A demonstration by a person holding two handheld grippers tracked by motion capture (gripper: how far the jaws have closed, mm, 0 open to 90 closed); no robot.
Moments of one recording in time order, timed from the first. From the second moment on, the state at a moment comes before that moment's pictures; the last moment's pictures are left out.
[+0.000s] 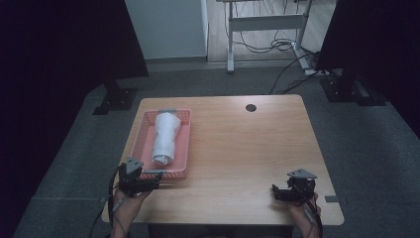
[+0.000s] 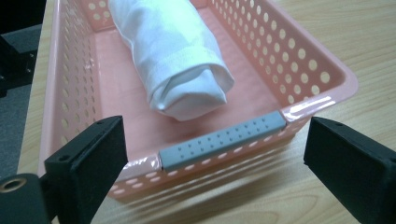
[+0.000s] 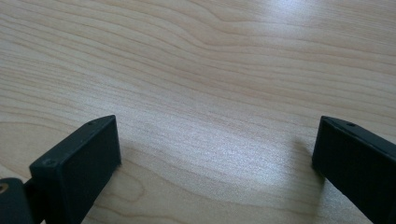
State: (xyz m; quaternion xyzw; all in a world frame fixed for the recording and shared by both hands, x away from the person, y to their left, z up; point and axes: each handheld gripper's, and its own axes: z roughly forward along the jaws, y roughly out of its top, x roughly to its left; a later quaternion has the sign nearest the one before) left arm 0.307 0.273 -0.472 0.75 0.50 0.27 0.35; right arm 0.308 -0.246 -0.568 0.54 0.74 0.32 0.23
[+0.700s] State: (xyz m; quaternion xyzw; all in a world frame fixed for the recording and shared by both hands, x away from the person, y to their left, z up) left arm 0.333 0.267 -0.464 0.75 0.49 0.27 0.35; right arm 0.308 -0.246 -0.568 0.54 0.74 0.32 0.23
